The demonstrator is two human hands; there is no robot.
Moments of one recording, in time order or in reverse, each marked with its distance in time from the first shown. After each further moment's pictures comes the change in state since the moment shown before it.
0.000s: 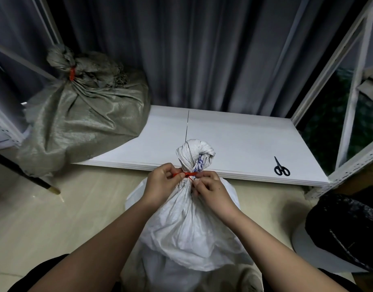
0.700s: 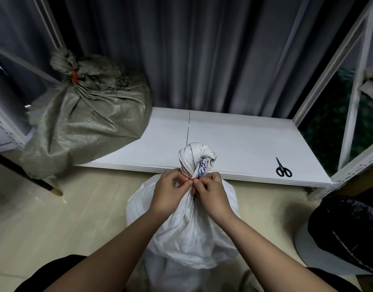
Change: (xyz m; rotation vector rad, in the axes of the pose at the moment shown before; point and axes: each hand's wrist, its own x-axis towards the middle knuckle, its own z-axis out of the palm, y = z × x) left_hand -0.015 -0.002 0.015 0.223 0.072 0.191; right_hand 0.010 0.013 0.013 -0.049 0.152 -0.017
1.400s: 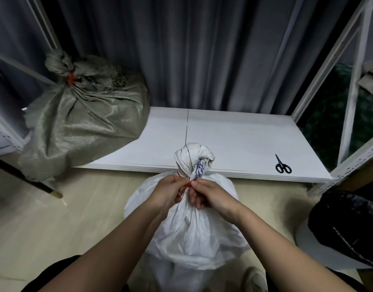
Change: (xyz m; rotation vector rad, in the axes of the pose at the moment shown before) left_hand 0.003 0.017 -0.002 -0.493 -0.182 -0.599; right_hand -0.004 -0.011 -0.020 0.399 -0.506 0.184
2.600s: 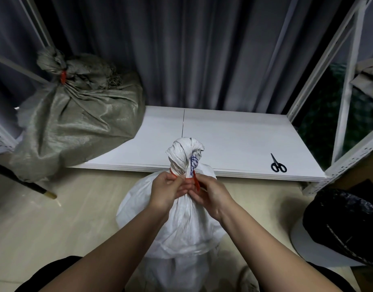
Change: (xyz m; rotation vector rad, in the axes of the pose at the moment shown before) left_hand -0.008 -0.001 0.014 -0.190 0.030 0.178; right_hand 0.009 -0.001 -0.001 0.606 0.306 0.183
